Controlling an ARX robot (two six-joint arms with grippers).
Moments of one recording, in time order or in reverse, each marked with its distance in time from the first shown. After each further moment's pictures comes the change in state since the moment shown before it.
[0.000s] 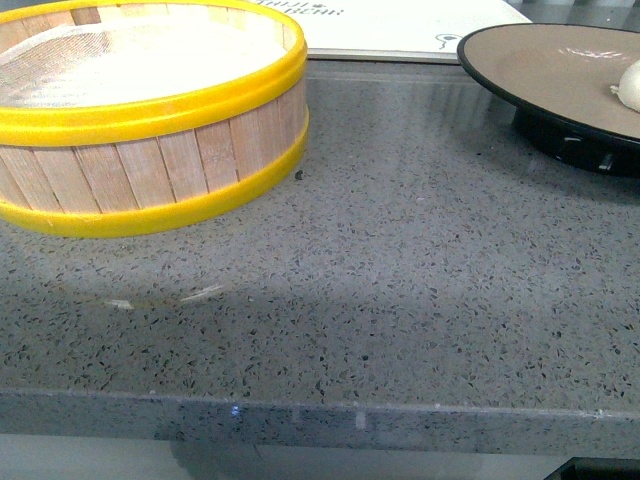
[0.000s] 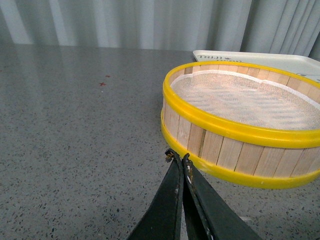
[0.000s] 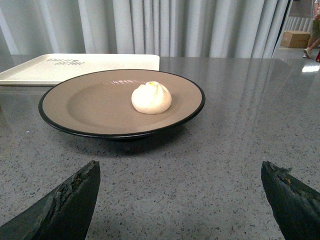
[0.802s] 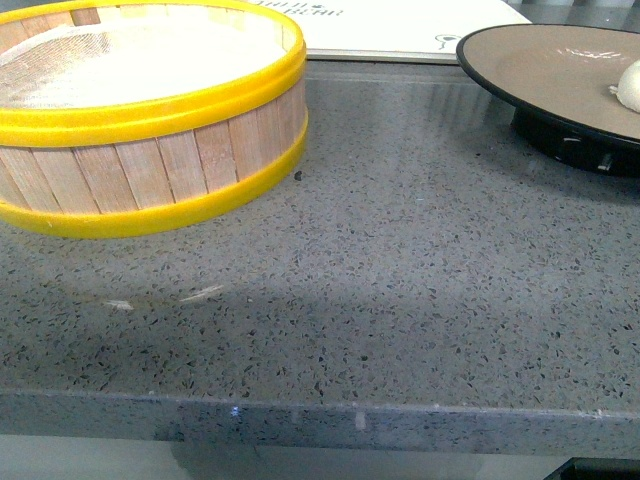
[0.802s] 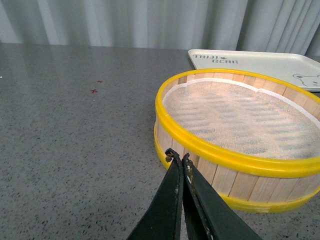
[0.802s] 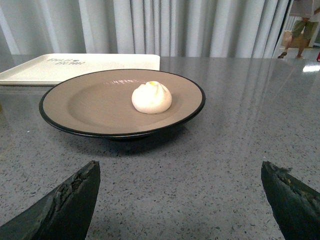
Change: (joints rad) left arm 0.000 0.246 0.120 0.092 0.002 0.000; right arm 0.000 0.000 0.000 0.000 0.000 0.000
